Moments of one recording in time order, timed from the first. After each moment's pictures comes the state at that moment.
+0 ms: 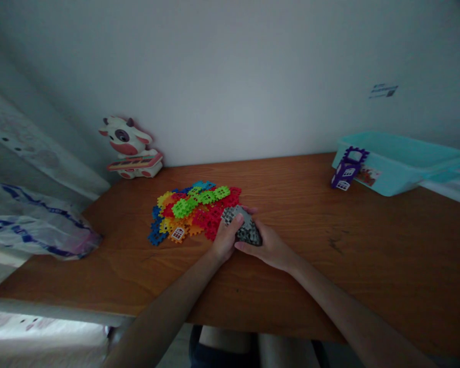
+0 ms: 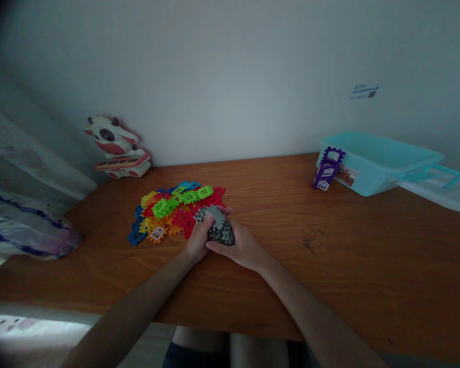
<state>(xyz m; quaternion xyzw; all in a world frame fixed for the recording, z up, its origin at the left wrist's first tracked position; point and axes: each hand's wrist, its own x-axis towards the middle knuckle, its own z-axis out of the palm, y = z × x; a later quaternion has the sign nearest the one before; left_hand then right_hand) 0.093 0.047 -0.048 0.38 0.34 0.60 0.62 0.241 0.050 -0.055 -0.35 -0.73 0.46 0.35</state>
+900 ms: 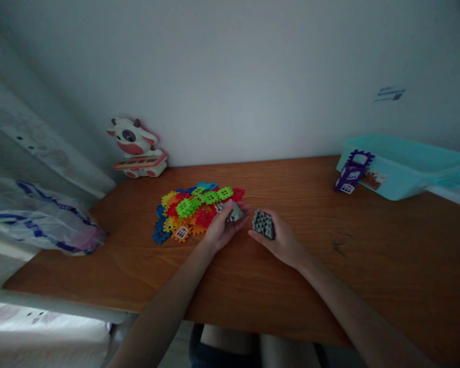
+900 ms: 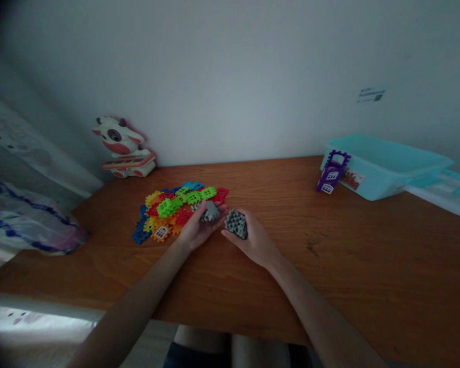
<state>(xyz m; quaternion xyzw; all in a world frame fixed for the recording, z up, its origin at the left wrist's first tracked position) 0.064 0.066 -0.037 0.25 0.33 0.57 0.71 0.258 0.061 -0.059 -0.41 -0.74 0.32 0.42</state>
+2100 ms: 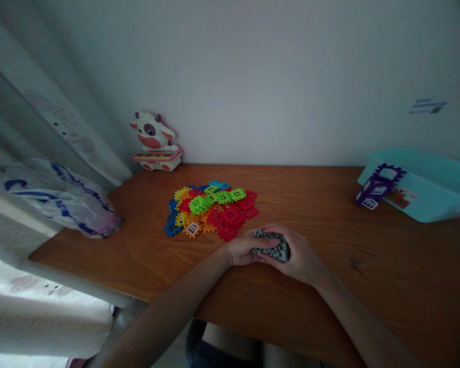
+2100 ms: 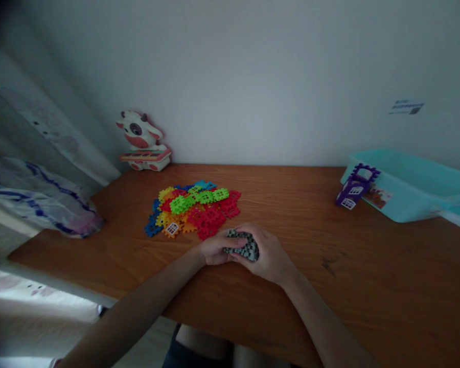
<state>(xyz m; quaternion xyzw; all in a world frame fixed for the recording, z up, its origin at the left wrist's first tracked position) 0.084 0.046 -0.047 0.30 0.28 0.37 0.84 0.263 0.054 -0.052 -0.28 -0.85 0.23 0.39</state>
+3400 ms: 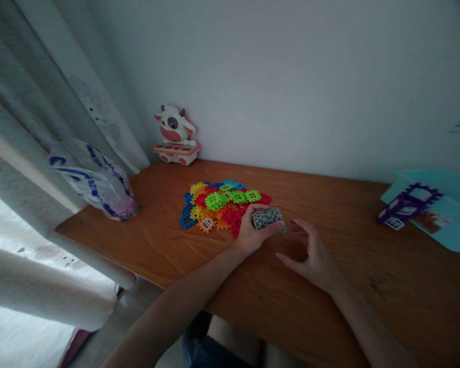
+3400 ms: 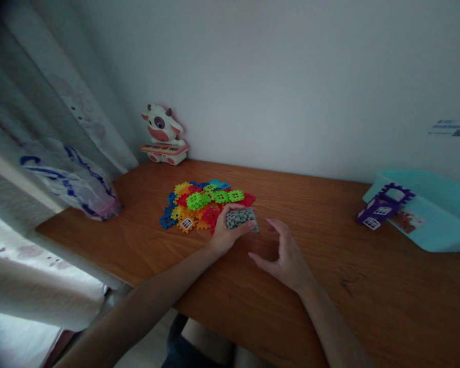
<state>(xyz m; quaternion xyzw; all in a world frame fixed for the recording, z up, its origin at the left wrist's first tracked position) 0.082 0.056 -0.042 0.41 0.37 0.67 0.50 0.273 0.071 -0.071 -0.33 -0.84 0.16 0.40</state>
